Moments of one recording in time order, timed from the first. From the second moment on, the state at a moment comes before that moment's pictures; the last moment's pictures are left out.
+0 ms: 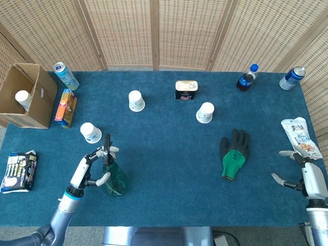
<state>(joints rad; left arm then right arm) -0.41 -1.77 0.00 -1.13 1.73 1.67 -0.97 0.10 -1.17 0.12 -1.49 -1.42 1.39 0.52</state>
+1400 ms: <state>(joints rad) -0.31 -1.66 0.07 -1.27 1.79 1.80 -0.91 0.09 -1.16 0.11 -1.51 -1.45 1.41 0.52</state>
